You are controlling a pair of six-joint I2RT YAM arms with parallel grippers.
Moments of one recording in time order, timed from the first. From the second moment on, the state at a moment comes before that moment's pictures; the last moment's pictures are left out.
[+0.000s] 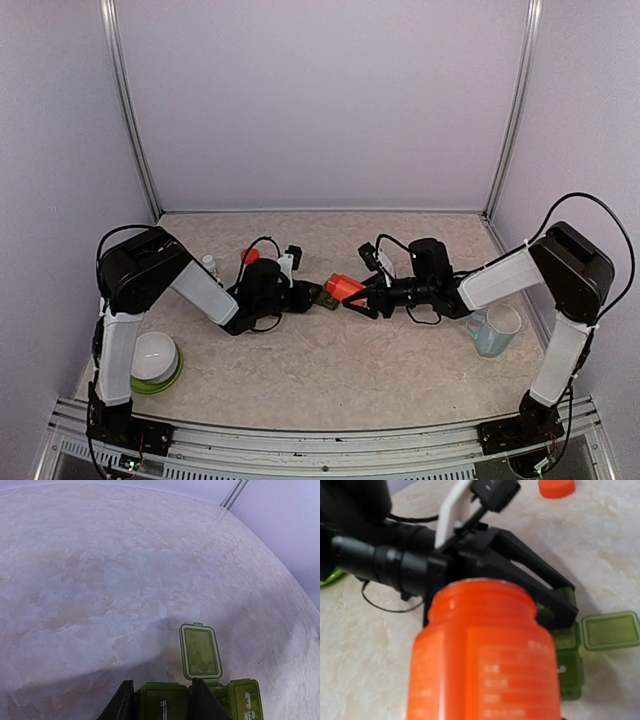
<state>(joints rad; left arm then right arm) -0.74 2.19 0.99 0.82 0.04 -0.41 0.62 1.80 0.81 0.56 -0.62 0.07</state>
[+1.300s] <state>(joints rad) -0.76 2.17 0.98 0.78 -0.03 -0.39 0.62 1.94 0.92 0.43 -0.60 0.07</state>
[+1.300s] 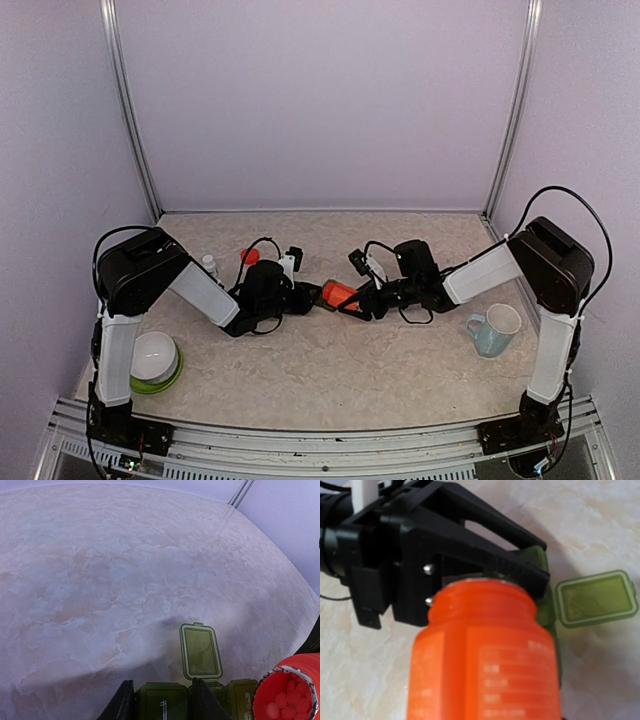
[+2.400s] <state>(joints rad) -0.77 2.16 0.98 0.76 -0.06 -0.39 0.62 1.95 1.03 0.24 -0.56 0.04</state>
